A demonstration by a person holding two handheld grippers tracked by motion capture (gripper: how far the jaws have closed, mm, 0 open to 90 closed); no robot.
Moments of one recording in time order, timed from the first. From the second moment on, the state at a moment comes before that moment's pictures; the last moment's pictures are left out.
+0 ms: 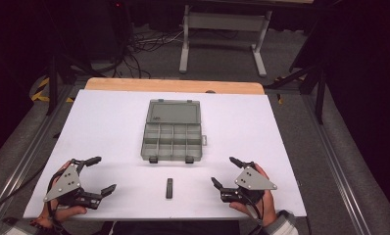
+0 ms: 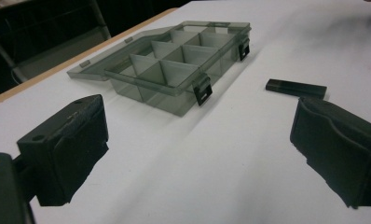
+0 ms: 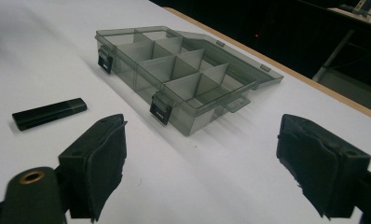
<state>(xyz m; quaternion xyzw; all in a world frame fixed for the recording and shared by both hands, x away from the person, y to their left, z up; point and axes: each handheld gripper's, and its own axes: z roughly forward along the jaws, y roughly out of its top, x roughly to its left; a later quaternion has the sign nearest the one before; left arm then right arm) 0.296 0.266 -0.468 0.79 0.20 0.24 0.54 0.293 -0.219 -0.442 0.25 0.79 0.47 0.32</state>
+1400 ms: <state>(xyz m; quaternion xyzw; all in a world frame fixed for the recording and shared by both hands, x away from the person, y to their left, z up) 0.294 0.281 -0.474 0.79 0.20 0.23 0.53 0.314 -0.193 -0.441 0.22 0.84 0.45 0.22</state>
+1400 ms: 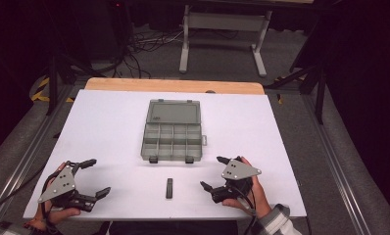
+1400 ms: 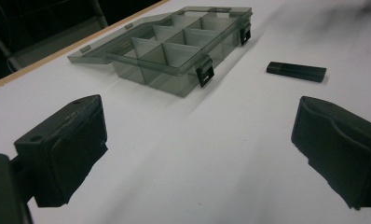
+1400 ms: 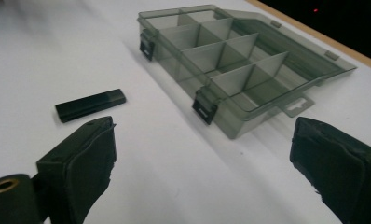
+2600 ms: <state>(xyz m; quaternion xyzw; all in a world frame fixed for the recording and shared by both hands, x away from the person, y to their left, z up) 0.295 0.278 -0.477 0.80 0.19 0.21 0.52 0.355 -0.079 -0.480 0.07 0.93 0.35 0.05</state>
